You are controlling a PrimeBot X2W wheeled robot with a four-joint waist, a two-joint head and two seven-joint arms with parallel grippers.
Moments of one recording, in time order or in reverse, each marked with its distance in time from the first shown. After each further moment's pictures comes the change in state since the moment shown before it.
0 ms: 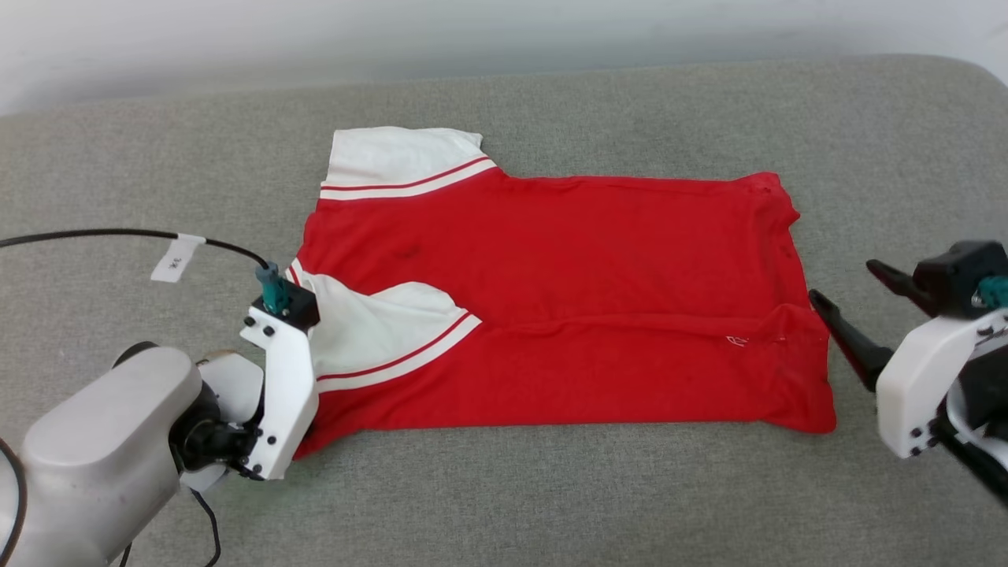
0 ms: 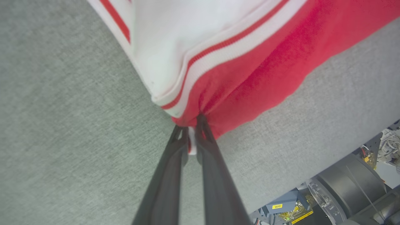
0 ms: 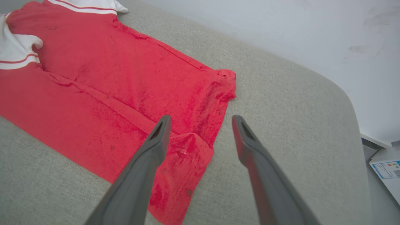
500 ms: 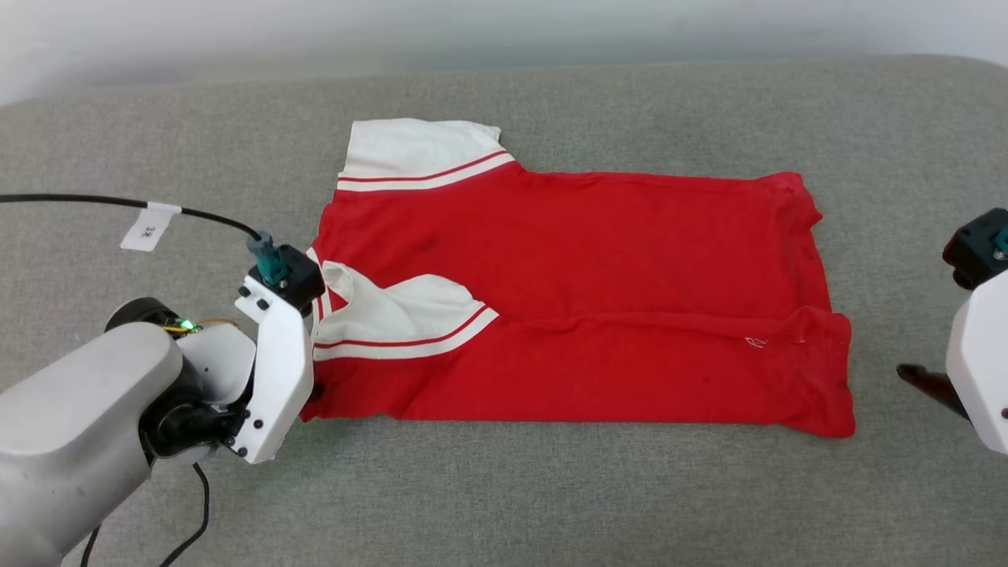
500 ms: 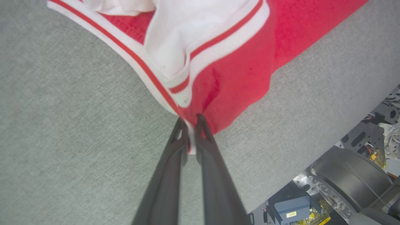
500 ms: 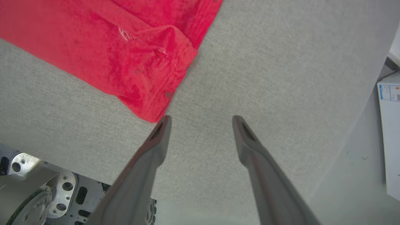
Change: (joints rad) left arm -0.079 0.114 -0.063 -0.201 -0.035 -0.001 -0.079; right arm -0.156 -0.294 0.143 -0.047 0.309 0.000 0.632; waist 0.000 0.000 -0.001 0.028
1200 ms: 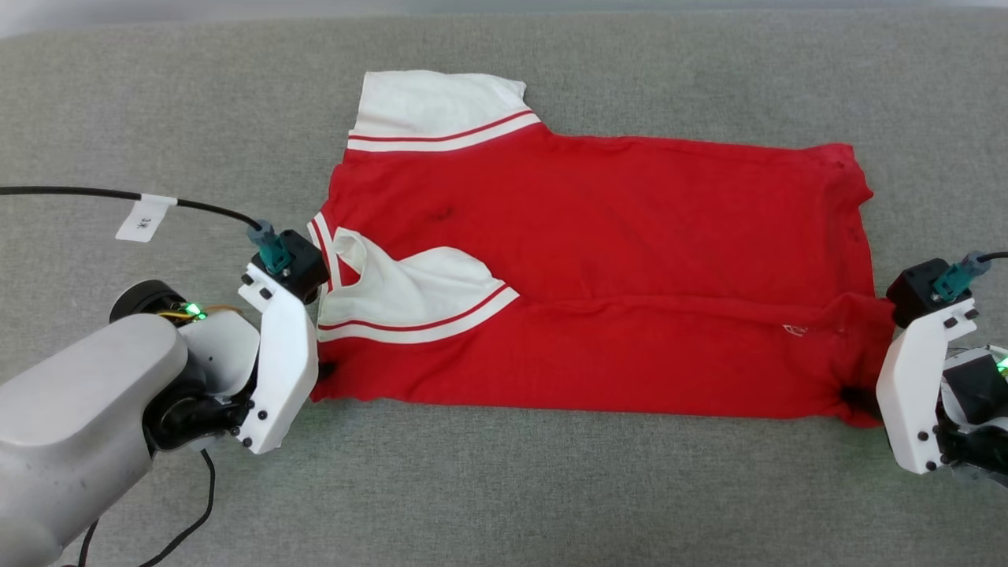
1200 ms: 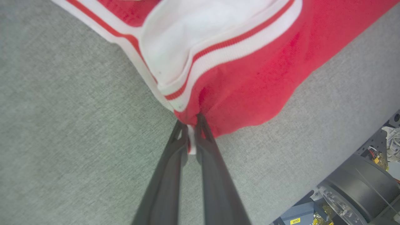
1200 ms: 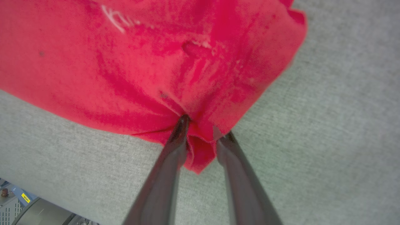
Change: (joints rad) left arm -0.061 0.007 -0.058 -0.013 0.007 0.000 -0.082; right arm 0.037 0.216 0.012 0.288 -0.019 0.000 -0.129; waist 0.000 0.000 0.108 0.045
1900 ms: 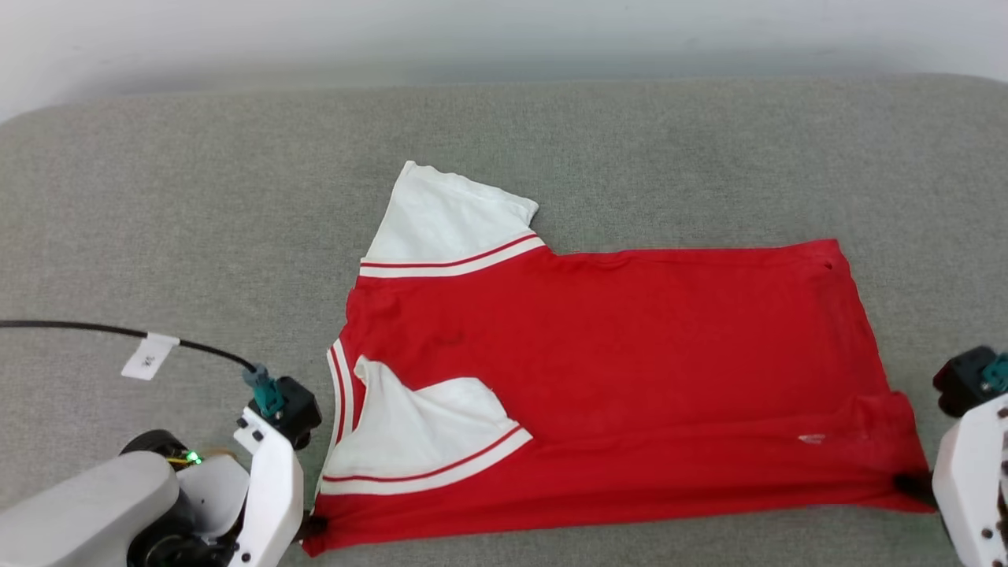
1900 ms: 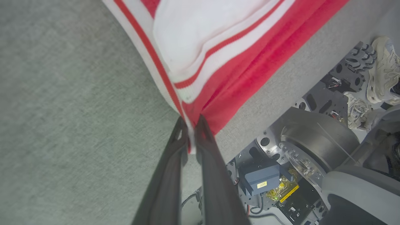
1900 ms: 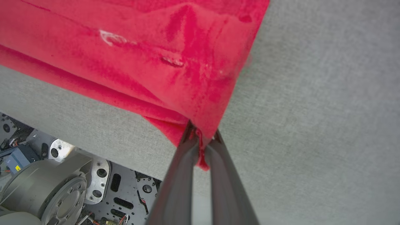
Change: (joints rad) left arm 0.233 0.104 -0.024 -0.136 -0.077 0.003 -0.024; right arm 0.221 -0.195 -0.041 -0.195 0.109 0.001 -0.040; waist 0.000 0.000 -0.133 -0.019
